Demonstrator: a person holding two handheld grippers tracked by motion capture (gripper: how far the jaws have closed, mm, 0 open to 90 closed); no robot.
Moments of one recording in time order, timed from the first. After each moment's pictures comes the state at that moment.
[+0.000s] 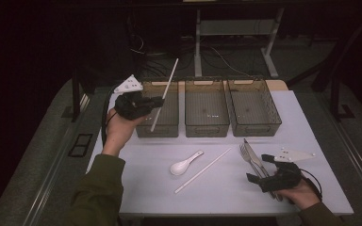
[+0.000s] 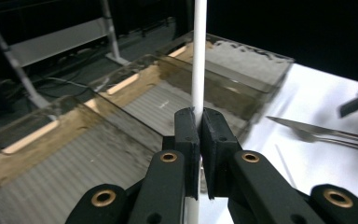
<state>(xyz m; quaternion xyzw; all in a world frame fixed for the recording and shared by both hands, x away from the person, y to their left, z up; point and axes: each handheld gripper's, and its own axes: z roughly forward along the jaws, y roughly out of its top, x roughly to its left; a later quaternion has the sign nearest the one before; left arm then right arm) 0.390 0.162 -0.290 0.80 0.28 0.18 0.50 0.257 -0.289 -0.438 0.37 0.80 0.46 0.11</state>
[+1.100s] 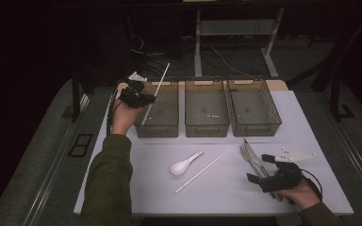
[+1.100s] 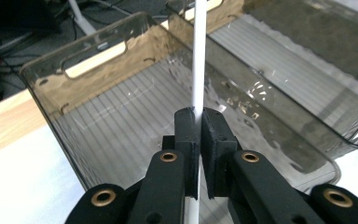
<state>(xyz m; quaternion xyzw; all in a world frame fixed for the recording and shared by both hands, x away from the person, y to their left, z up) 0.466 0.173 -0.338 0.83 0.39 0.17 0.36 0.256 -0.290 -0.438 0.37 0.79 0.47 0.11</state>
